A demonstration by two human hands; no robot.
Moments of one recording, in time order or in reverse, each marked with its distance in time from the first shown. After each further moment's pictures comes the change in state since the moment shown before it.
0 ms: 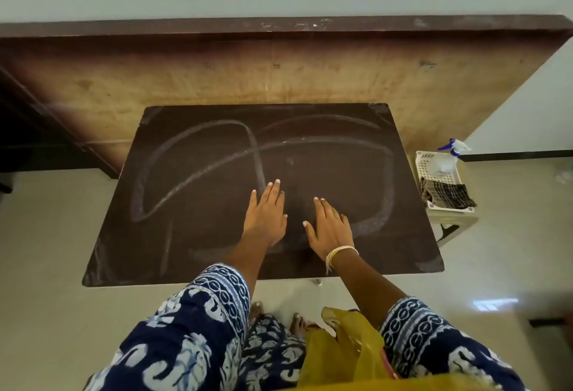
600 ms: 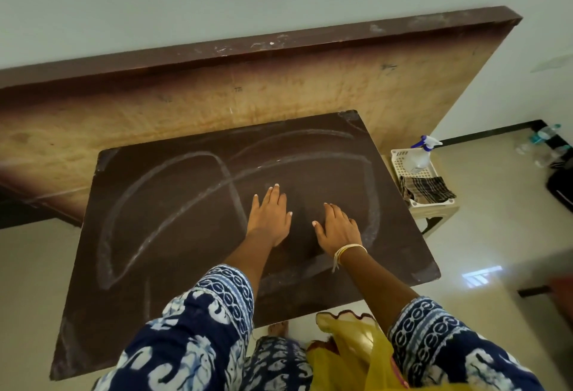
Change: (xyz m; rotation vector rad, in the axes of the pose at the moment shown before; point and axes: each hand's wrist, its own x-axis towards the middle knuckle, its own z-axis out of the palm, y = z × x) left_hand 0.094 0.012 -0.025 -0.074 -0.050 0.130; right_hand 0.059 0.040 -0.024 0.083 0.037 0.222
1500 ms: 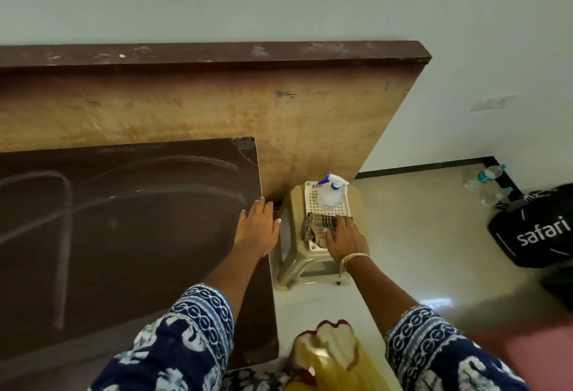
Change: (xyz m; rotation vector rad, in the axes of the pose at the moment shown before) left_hand 0.208 0.327 0.012 -0.213 0.020 -0.103; right_hand 0.135 0.390 -0.141 0.015 -0.004 0.134
